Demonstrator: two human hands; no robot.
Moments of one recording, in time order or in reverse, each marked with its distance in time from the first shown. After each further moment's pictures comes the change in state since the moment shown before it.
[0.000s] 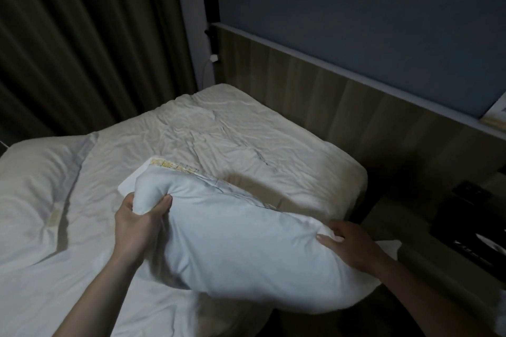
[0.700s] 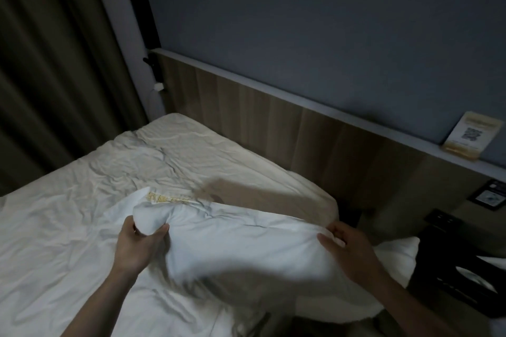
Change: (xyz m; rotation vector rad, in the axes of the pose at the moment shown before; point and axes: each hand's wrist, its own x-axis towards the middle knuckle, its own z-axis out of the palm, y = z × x) left_hand 0.175 -0.010 0.237 0.218 -0.223 -0.021; right_hand 0.151 0.058 -0.118 0.164 0.355 0.045
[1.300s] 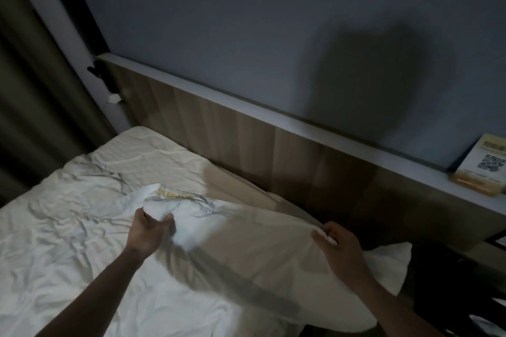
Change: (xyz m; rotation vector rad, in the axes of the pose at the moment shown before) left_hand 0.192 0.079 0.232 0.153 -0.263 0.038; right_hand 0.217 0.101 -0.040 0.207 0.109 0.201
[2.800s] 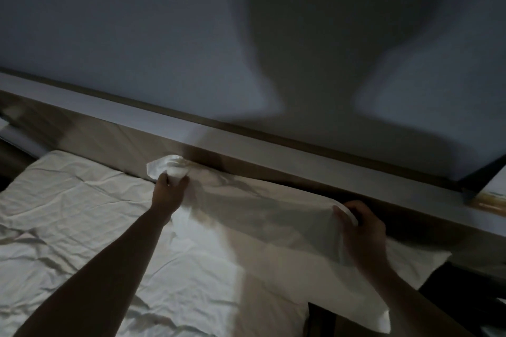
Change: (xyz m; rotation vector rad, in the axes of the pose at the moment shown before) left_hand 0.262 0.133 0.267 0.191 -0.088 -0.045; right_hand 0.204 0.061 -0.072 -0.081 0.446 0.178
